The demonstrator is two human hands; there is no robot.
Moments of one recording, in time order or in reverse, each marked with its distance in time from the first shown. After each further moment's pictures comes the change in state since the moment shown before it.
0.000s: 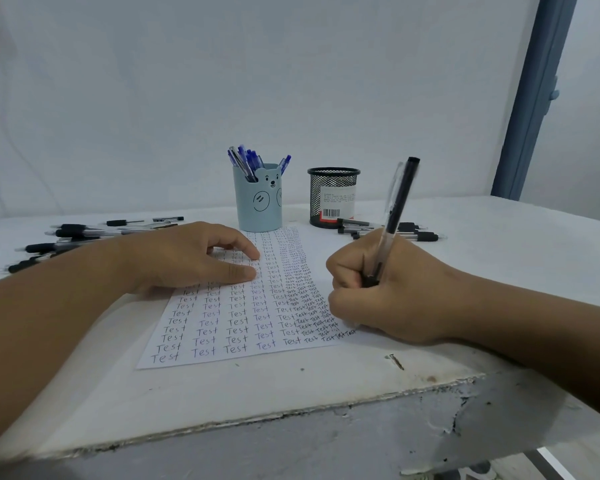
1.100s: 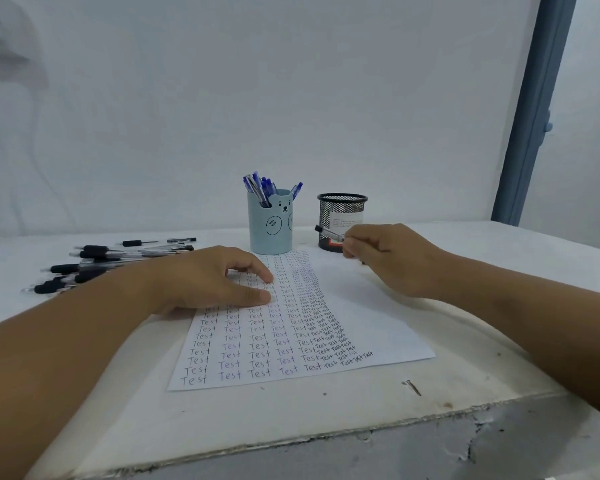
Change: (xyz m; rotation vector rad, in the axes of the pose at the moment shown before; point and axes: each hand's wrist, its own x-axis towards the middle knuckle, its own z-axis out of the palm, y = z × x) left_hand -0.002 -0.003 -0.004 0.000 -0.015 0.000; right_hand 0.056 0.041 -0.036 -0.402 0.167 0.172
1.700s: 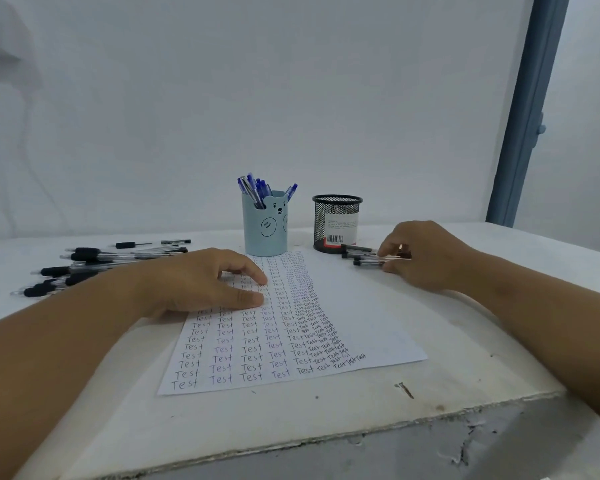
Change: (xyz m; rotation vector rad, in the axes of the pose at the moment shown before) left_hand 0.001 -0.004 -0.001 -0.011 -0.015 0.012; right_hand 0.008 0.072 -0.022 -0.308 0.037 0.074
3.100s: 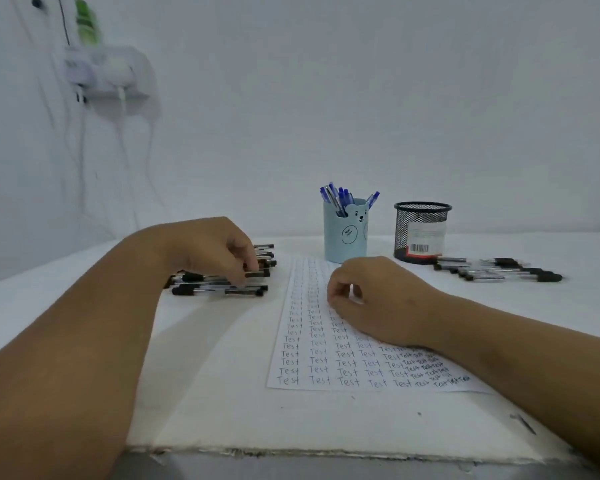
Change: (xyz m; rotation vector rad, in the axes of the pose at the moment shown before) left_hand -0.043 -0.033 -0.079 0.229 0.160 -0.146; right_hand -0.006 -0.168 0.041 0.196 -0.113 -0.376
